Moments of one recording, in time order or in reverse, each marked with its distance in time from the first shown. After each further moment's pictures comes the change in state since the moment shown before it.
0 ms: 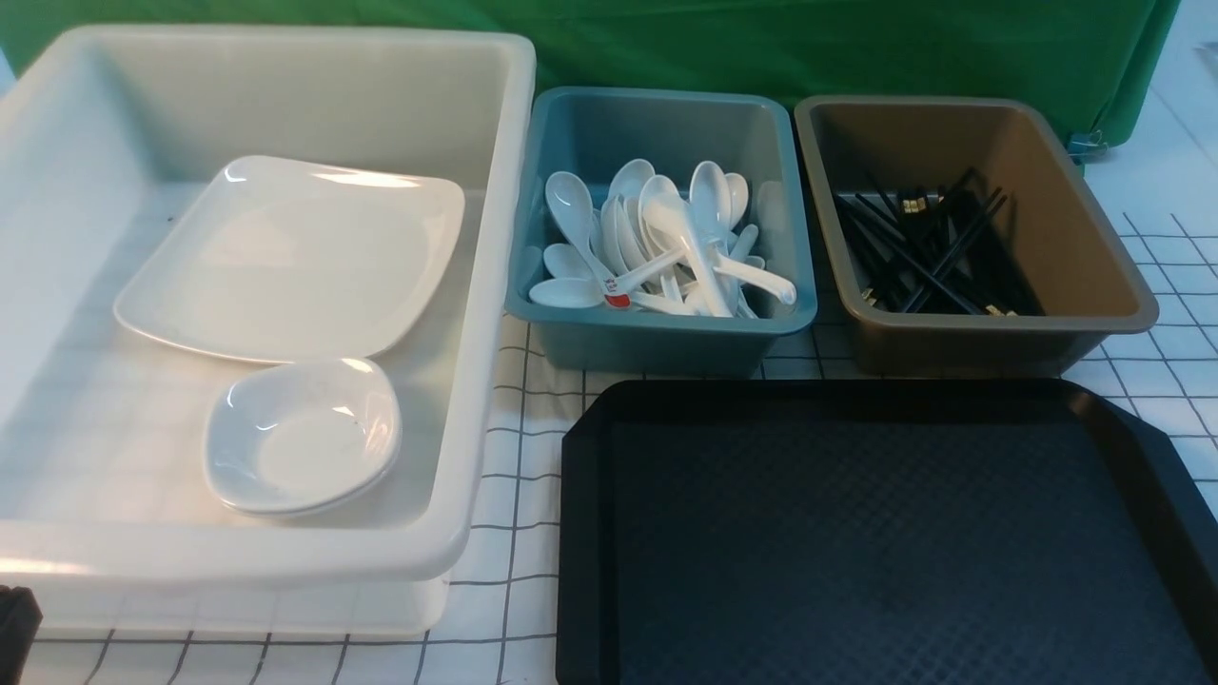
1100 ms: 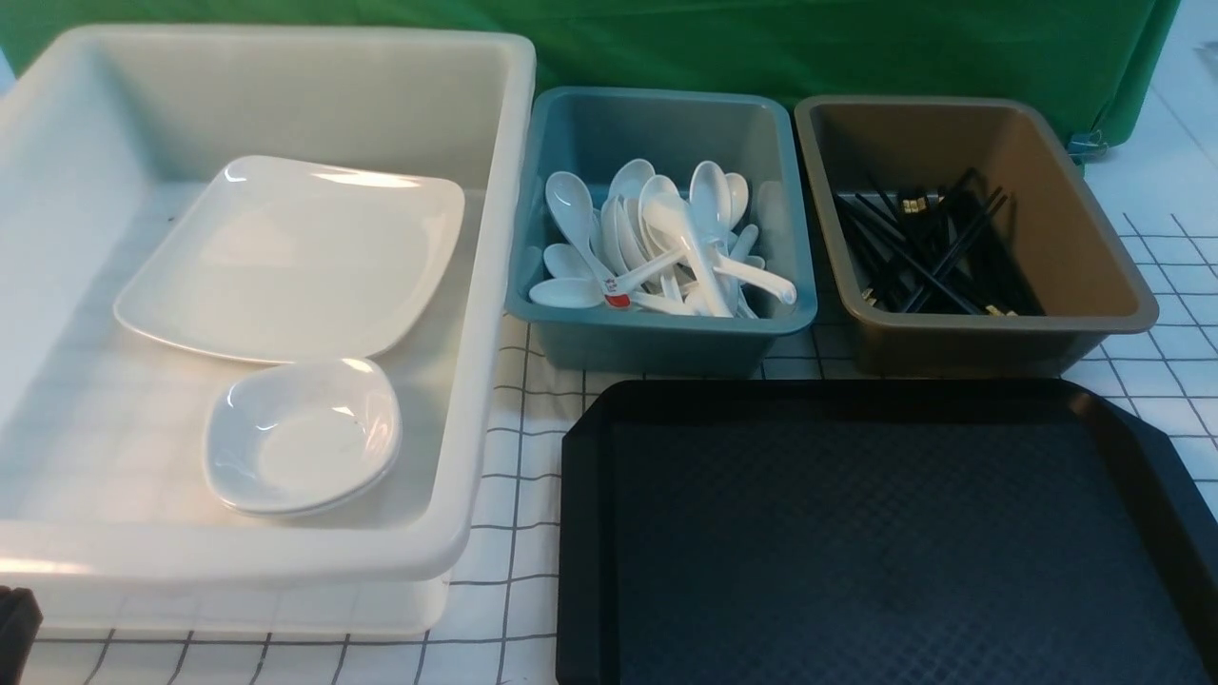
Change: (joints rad) right arm -0.640 -0.026 0.506 0.008 0.033 -0.072; left arm 0.000 -0.001 0.000 0.001 0.003 0.019
